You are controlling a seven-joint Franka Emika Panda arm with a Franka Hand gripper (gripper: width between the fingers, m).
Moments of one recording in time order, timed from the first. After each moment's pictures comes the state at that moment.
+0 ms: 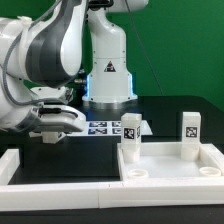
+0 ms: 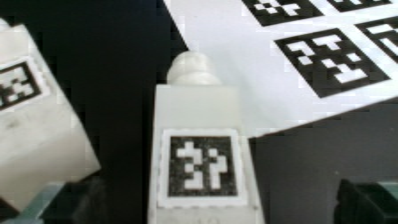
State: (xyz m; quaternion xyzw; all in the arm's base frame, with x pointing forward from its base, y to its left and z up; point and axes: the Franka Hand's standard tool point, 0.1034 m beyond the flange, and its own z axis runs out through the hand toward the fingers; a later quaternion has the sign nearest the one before) arm 0.372 -0.156 0.012 -0.87 0.15 0.45 0.12
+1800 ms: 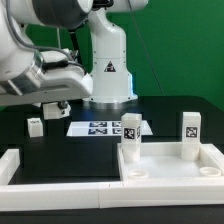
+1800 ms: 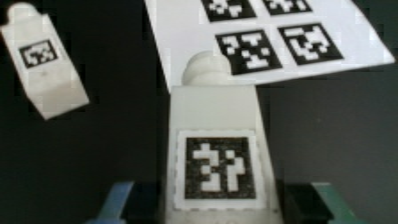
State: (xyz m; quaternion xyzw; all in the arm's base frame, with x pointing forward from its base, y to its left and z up) arm 0.461 -0.131 0.100 -0.93 0.09 0.33 0.10
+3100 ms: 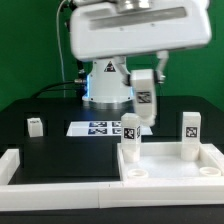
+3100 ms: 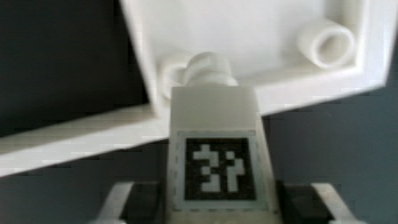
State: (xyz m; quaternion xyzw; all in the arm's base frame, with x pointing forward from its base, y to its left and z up) arm 0.598 0.034 0.156 -0.98 0.10 -0.16 0.04
